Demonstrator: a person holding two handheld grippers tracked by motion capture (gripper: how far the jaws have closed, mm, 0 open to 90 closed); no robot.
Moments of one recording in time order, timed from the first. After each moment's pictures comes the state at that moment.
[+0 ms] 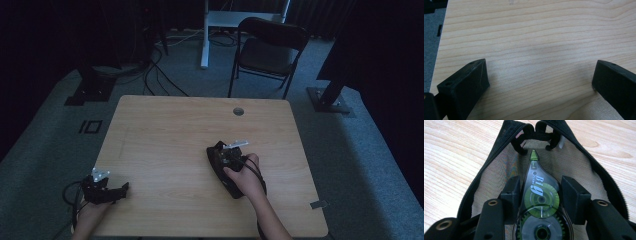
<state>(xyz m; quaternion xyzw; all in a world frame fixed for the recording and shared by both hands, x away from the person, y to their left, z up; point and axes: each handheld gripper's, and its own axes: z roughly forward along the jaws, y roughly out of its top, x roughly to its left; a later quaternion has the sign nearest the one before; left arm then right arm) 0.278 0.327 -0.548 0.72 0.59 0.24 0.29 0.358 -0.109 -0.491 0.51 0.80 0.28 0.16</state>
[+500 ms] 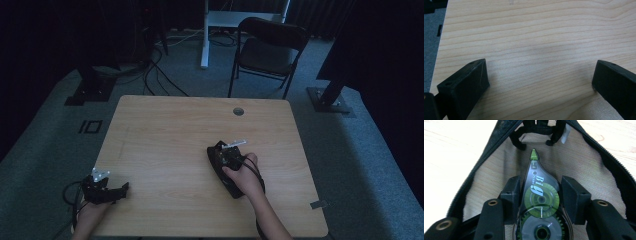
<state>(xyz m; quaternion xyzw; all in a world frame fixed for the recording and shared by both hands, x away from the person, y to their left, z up) 0.278 0.327 -0.548 0.72 0.59 0.24 0.29 0.365 -0.106 -0.499 0.51 0.81 0.26 0.15</state>
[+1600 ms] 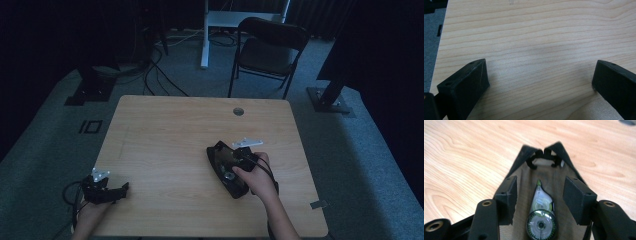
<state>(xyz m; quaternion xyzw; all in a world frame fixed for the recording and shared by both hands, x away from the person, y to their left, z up) 0.278 0.327 -0.548 0.72 0.59 0.24 0.29 0.342 -0.134 -0.459 0.46 0.80 0.37 0.15</state>
